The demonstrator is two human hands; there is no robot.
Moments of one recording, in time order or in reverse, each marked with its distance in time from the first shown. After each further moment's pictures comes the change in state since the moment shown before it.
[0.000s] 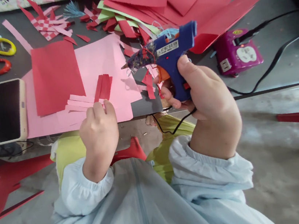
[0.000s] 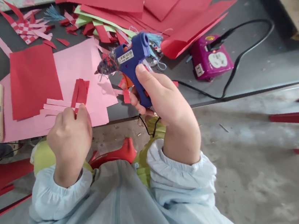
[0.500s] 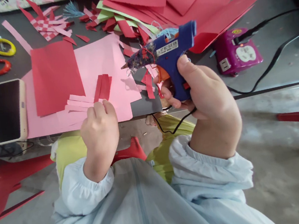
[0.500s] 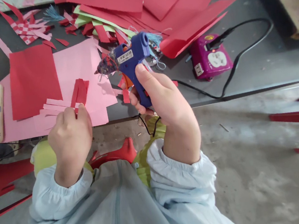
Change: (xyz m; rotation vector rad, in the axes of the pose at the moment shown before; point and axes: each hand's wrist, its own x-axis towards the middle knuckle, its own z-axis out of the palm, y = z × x) left_hand 0.003 0.002 -0.006 0.007 -0.143 -0.020; right_hand 0.000 0.002 -0.001 -0.049 0.001 -0.004
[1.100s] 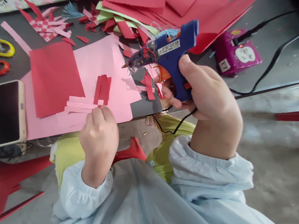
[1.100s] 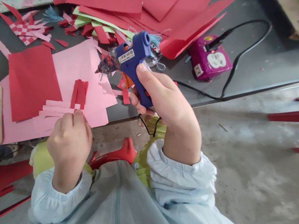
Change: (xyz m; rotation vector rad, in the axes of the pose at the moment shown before) left_hand -0.010 -0.003 0.004 -0.128 0.115 -0.017; right_hand -0.001 -0.002 0.000 0.017 0.024 -0.008
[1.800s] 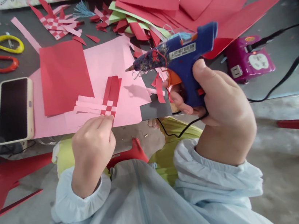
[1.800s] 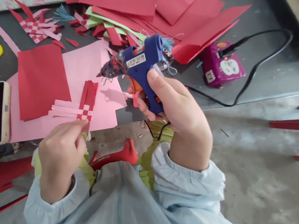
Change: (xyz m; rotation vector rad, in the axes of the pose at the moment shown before) left_hand -0.012 -0.037 -0.007 -0.287 0.071 0.094; right_hand -0.007 -0.003 0.007 -0.071 0.000 -0.041
